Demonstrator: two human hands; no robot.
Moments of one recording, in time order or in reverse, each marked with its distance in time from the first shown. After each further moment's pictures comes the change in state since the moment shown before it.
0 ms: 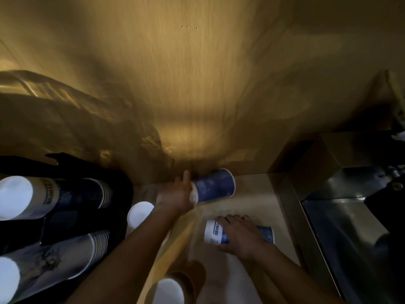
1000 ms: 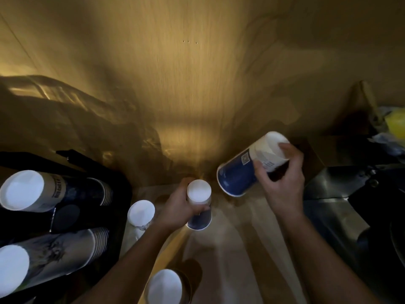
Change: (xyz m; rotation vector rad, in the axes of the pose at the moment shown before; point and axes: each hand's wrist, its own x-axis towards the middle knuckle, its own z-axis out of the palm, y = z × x) left_hand -0.037 0.013 0.003 -1.000 0.083 0.051; right_hand -0.053 0.009 -0.121 0.828 1.180 0.068
